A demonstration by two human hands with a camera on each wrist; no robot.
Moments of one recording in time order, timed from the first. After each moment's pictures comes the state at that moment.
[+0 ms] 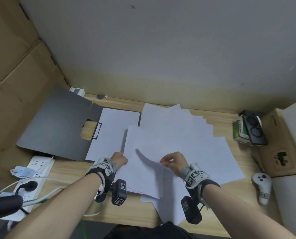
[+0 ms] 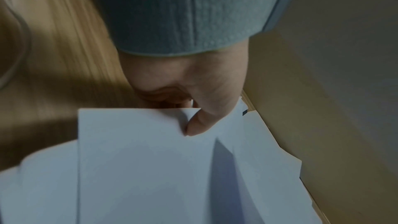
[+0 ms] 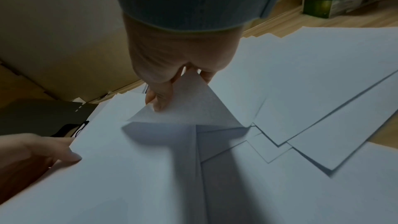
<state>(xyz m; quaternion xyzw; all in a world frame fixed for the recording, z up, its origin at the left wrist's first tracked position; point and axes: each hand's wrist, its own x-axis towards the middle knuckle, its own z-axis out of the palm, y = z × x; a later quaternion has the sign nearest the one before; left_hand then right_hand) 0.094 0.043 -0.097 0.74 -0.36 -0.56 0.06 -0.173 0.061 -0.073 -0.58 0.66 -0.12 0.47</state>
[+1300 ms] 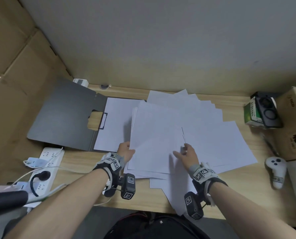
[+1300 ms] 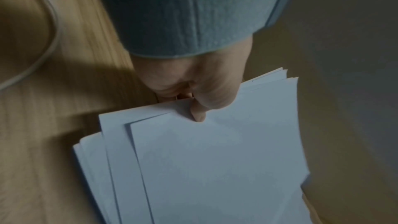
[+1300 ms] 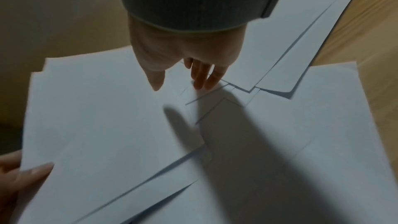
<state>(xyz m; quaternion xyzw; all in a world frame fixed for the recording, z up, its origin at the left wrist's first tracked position) 0.093 0.070 -0.084 0.71 -0.40 -0.55 0.20 -0.178 0.093 -0.120 -0.40 0.76 -0.22 0.47</state>
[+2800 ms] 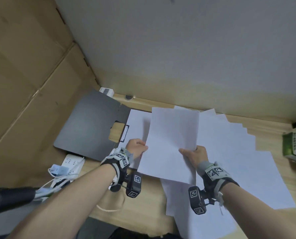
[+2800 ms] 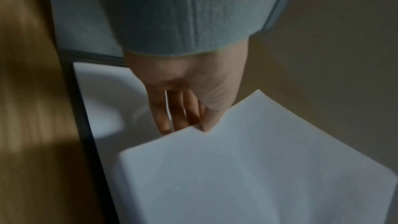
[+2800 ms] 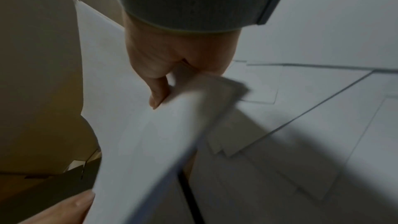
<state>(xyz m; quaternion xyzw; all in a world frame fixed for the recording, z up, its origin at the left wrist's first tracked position) 0.141 -0.013 -0.068 0.74 -0.37 -0.52 0.20 -0.118 -0.015 -0.068 -0.34 0.70 -0.28 0.56</state>
